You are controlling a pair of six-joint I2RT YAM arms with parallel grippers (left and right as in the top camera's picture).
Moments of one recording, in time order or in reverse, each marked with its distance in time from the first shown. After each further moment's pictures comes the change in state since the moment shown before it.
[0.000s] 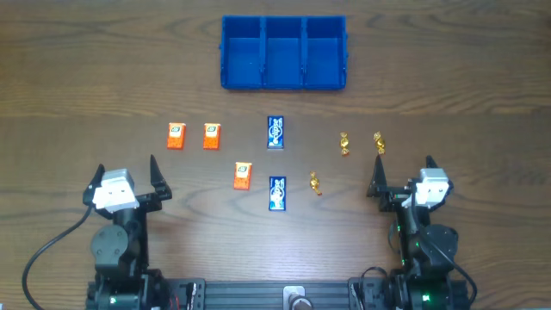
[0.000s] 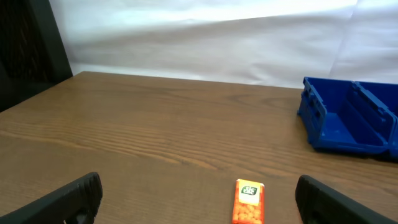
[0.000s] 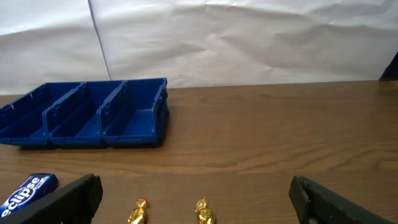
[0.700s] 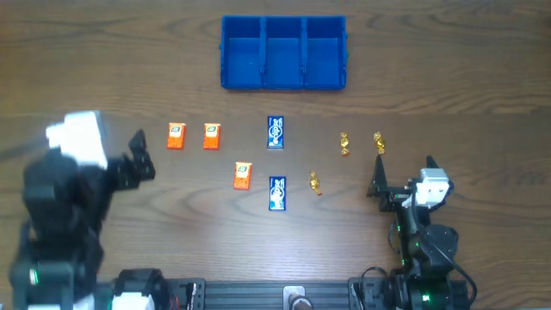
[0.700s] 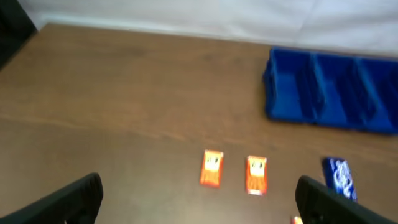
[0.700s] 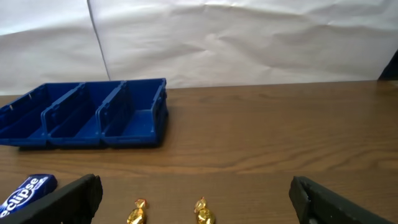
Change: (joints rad) left arm -0.004 0.739 0.980 -0.699 0.121 -0.059; right arm 0.000 0.000 0.000 0.001 0.004 0.000
